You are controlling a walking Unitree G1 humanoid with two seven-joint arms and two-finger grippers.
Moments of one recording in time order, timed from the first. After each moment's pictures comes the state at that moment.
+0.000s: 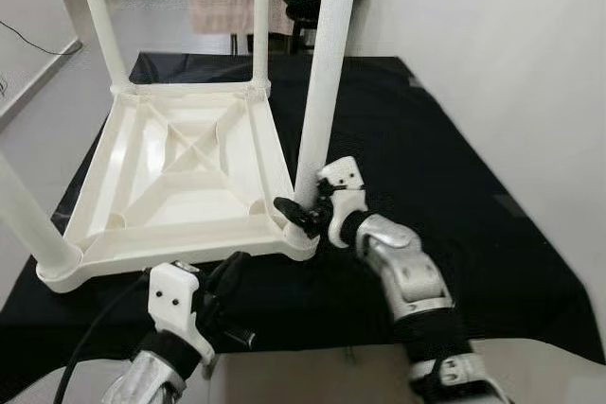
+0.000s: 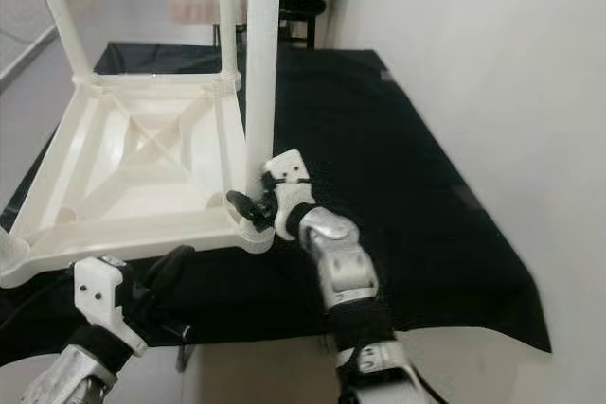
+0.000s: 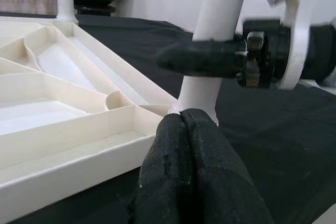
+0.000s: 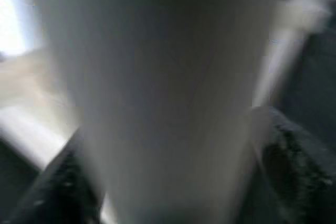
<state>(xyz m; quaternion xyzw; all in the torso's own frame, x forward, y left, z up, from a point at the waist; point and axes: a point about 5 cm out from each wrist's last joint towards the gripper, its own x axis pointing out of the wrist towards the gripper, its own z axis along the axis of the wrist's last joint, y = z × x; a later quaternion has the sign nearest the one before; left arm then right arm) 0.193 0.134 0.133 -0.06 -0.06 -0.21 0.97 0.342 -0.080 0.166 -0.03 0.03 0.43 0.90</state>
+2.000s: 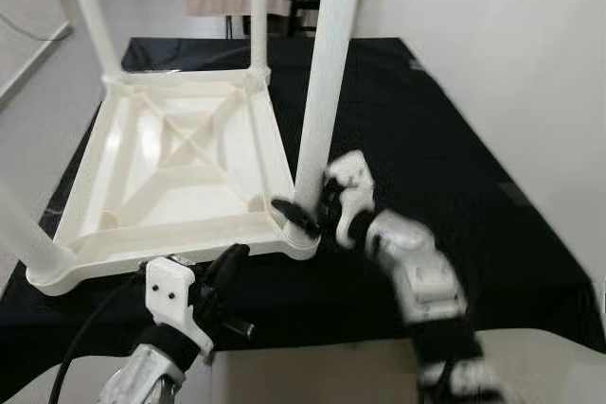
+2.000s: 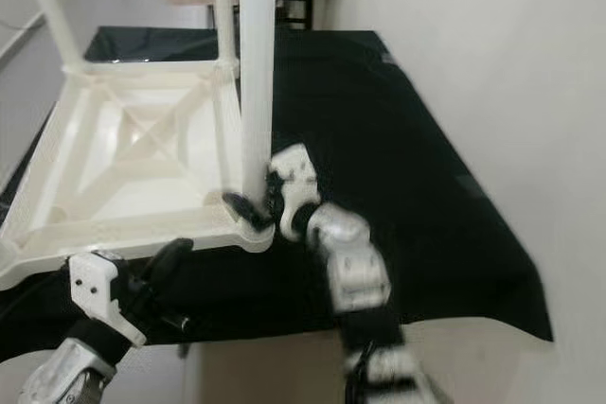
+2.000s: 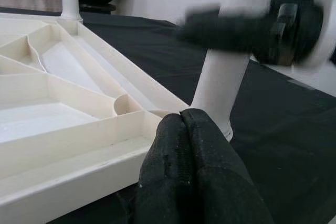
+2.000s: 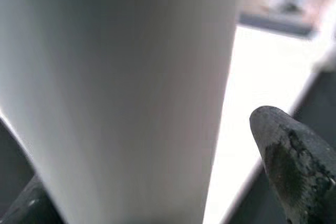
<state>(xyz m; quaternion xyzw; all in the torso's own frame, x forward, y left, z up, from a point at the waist) 0.193 0.138 0.135 -0.06 -0.06 -0.22 0.97 0.335 -0.087 0.186 -0.04 -0.01 0.45 0.89</state>
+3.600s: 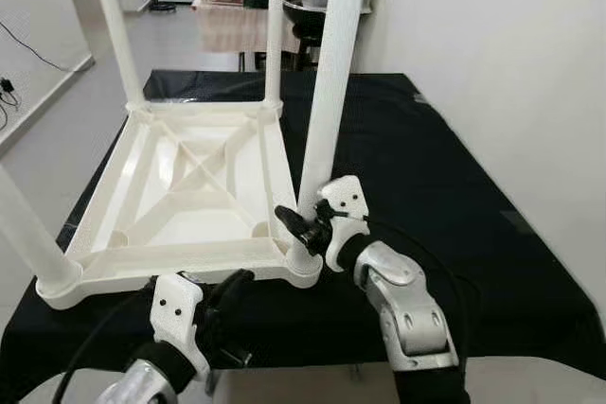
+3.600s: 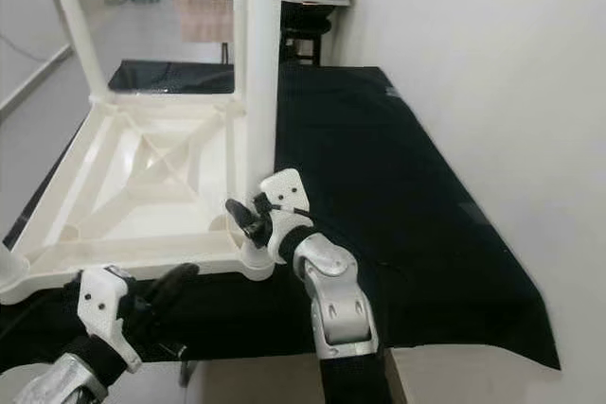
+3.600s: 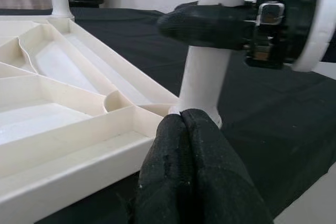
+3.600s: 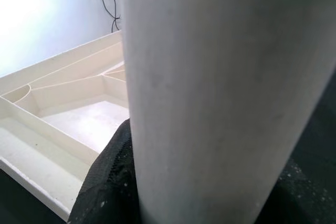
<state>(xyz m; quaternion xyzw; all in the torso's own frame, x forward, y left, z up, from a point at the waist) 0.185 0.140 0.128 -0.04 -0.01 -0.25 0.97 0.305 -0.071 0.148 -0.03 0.06 0.31 0.95</state>
